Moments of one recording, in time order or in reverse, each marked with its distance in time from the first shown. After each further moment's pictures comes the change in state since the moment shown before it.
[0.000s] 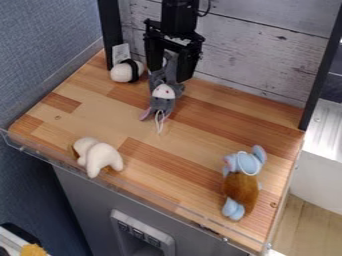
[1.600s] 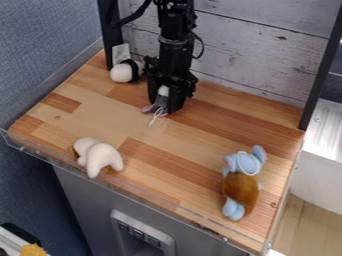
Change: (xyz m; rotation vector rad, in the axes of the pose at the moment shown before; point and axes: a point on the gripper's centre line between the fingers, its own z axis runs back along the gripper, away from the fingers) arm 0.008 0.001 -0.060 0.016 -0.011 -0.047
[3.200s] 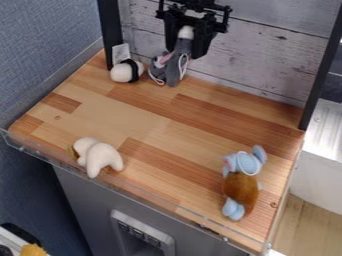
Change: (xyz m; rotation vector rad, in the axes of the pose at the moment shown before) arm -0.002 -0.031 0.102 -0.032 0.114 0.169
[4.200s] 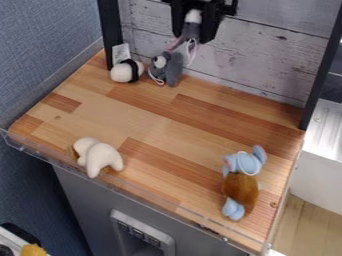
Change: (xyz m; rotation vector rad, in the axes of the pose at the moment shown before) arm 0.003 -0.004 0.023 0.000 -0.035 0.064
